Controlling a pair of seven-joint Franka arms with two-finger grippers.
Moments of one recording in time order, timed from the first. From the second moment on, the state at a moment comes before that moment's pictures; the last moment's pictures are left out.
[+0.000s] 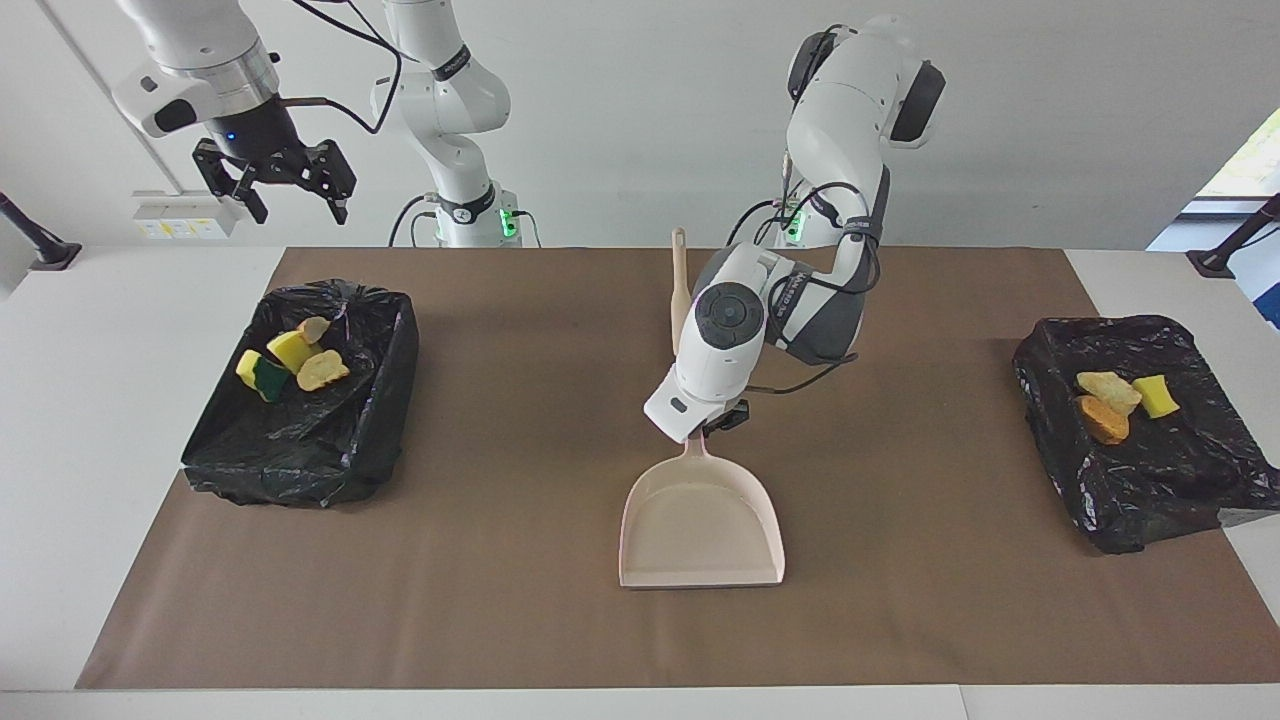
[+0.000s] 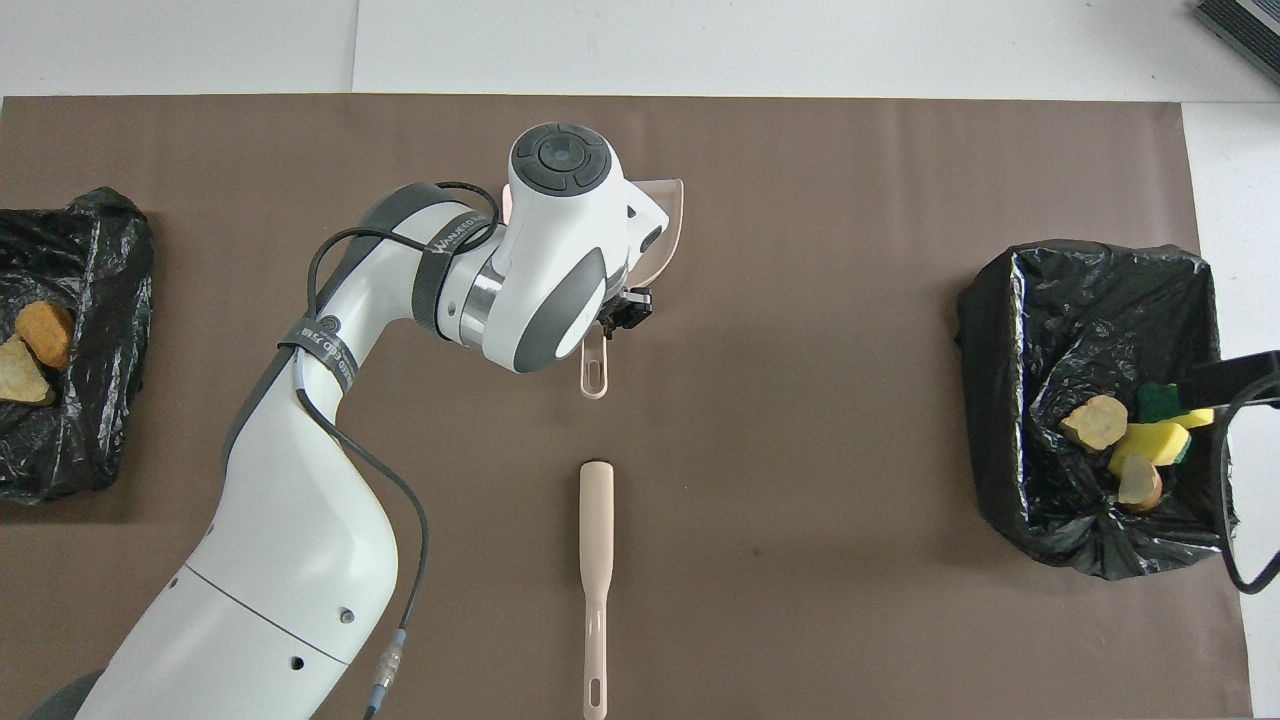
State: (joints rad) left arm -0.51 0.69 -0.10 -1.22 -0.03 1.79 -0.51; right arm 0.05 -0.11 -0.11 -1.60 -0.05 1.45 -0.07
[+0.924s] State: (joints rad) left arm -0.31 -0.09 -0.03 -1.82 -0.03 1.65 -0.22; right arm 0.05 -0.12 -0.11 -1.60 -0.05 1.45 -0.13
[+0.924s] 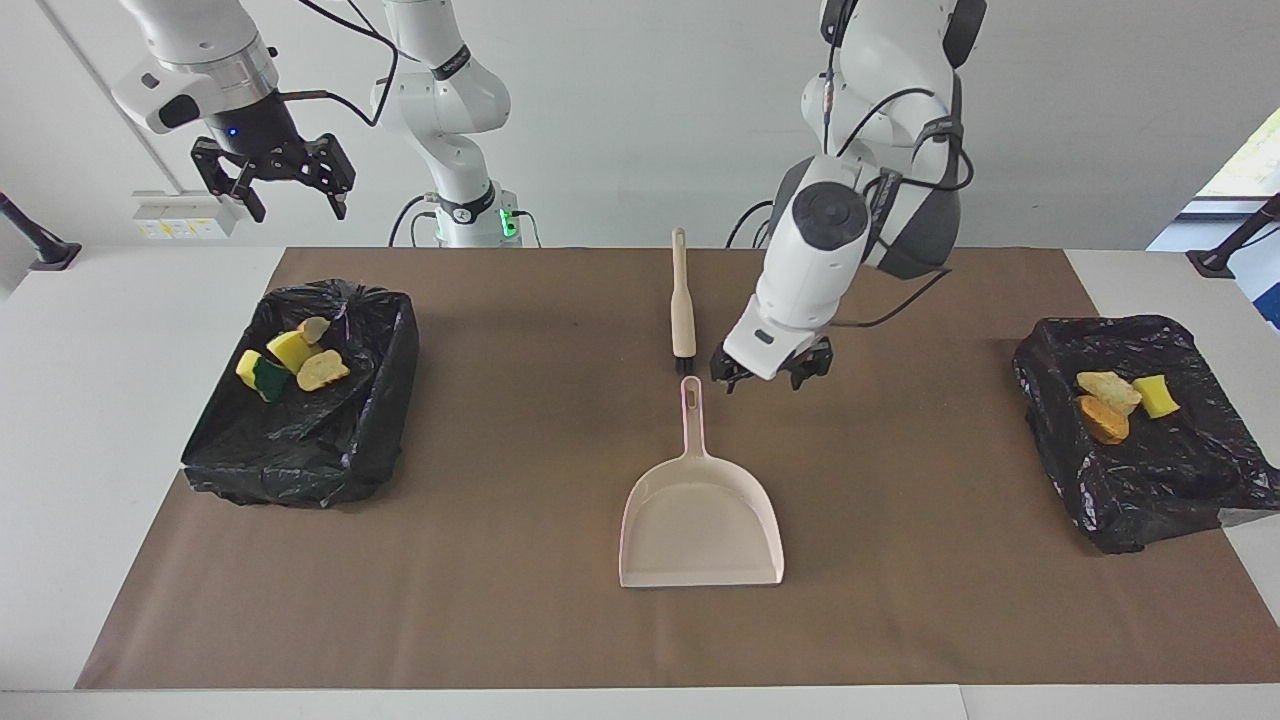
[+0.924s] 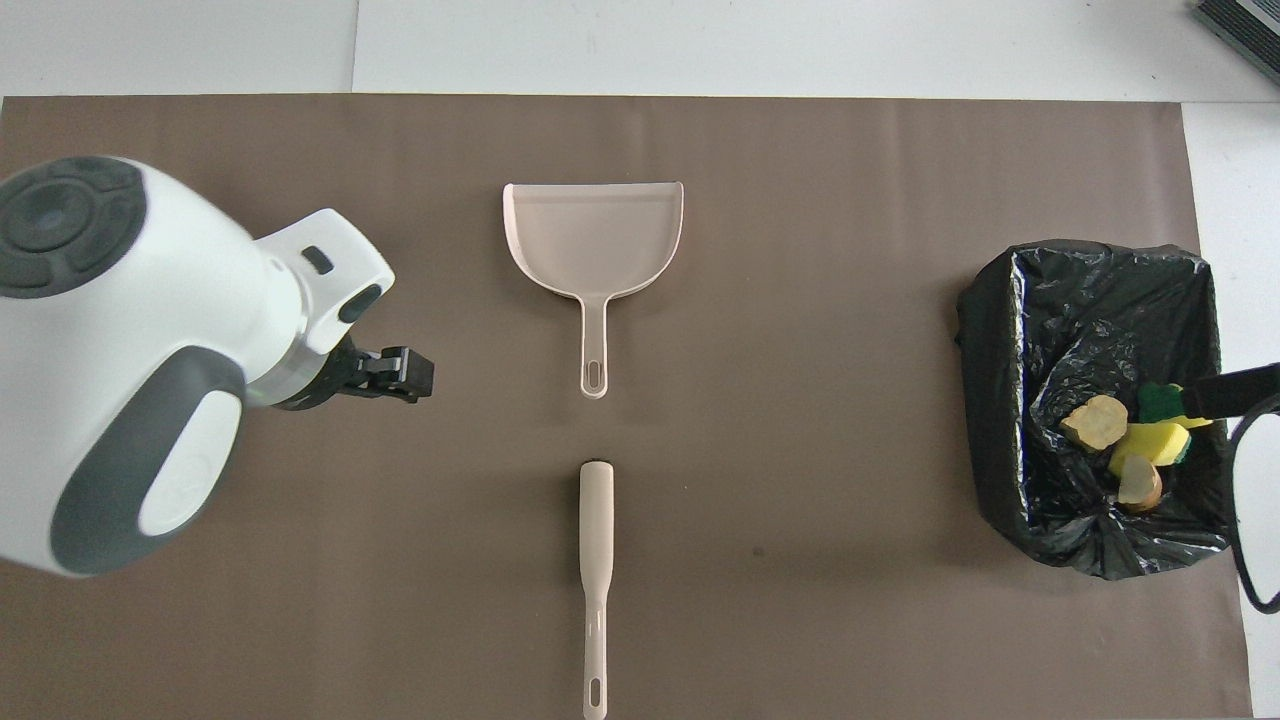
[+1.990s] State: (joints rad) left arm -0.09 -0.02 -0.02 -1.38 -0.02 1.26 0.06; right arm 0.04 -0.12 -0.11 -1.61 -0.05 1.45 -0.14
